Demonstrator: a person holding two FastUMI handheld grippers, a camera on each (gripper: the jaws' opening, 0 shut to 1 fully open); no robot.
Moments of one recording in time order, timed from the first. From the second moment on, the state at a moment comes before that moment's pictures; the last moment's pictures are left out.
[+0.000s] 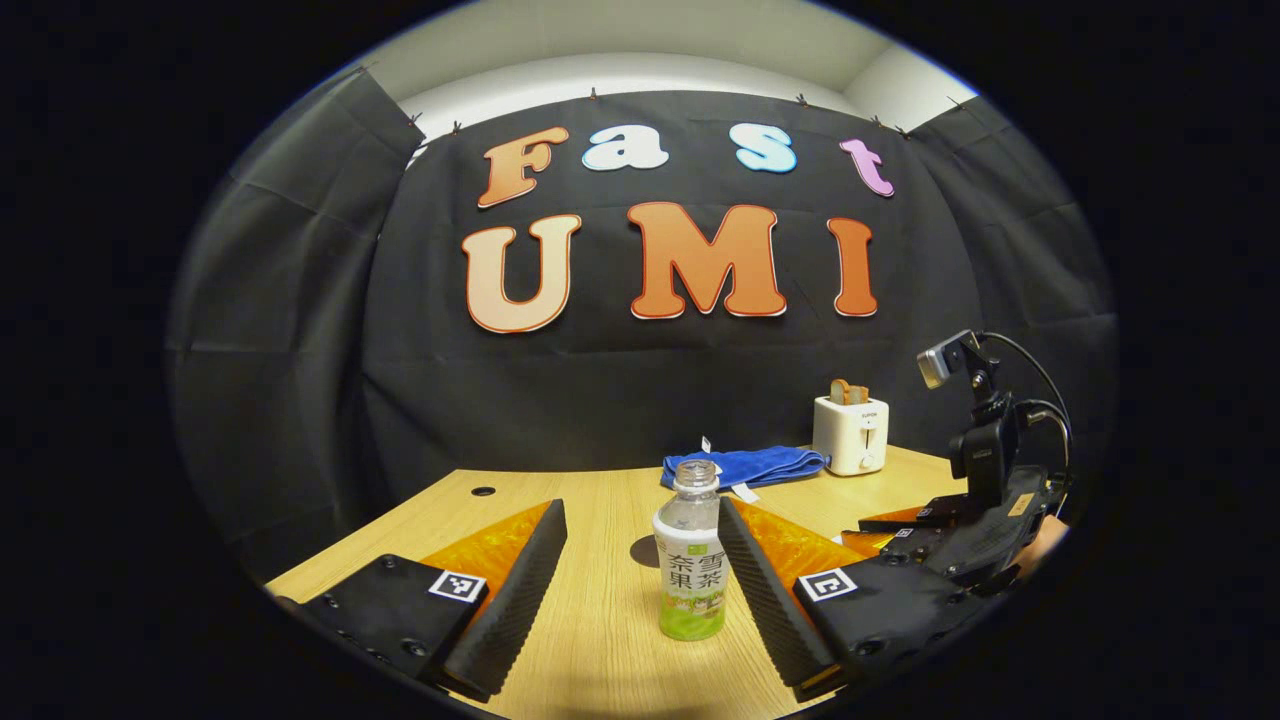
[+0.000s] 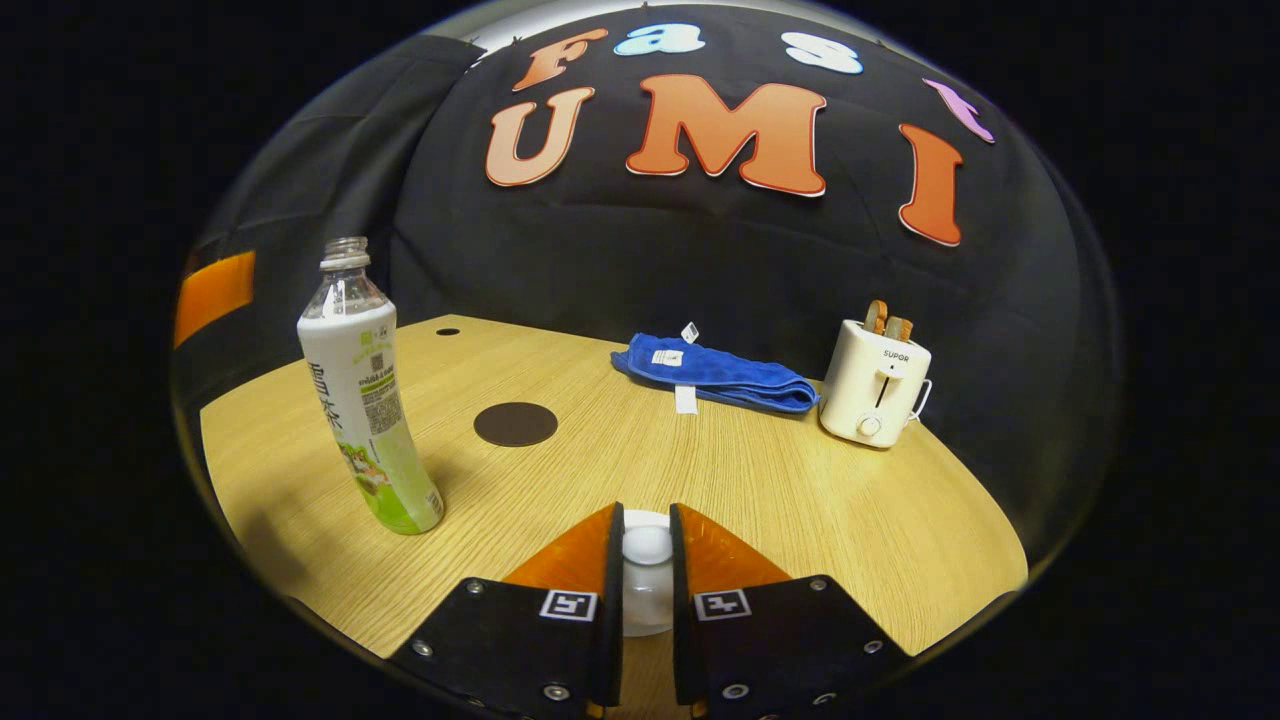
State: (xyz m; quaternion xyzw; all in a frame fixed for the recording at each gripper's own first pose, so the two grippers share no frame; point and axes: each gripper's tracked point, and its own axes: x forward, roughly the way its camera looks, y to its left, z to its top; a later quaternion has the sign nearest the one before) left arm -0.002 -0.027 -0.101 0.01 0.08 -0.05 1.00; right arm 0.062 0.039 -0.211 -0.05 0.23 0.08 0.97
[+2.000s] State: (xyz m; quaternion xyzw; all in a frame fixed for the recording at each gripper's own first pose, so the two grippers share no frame) left arm 0.061 -0.046 -0.221 0.32 0.16 -0.05 0.93; right arm 0.013 -0.068 -0.114 0.03 0.12 0.01 0.99
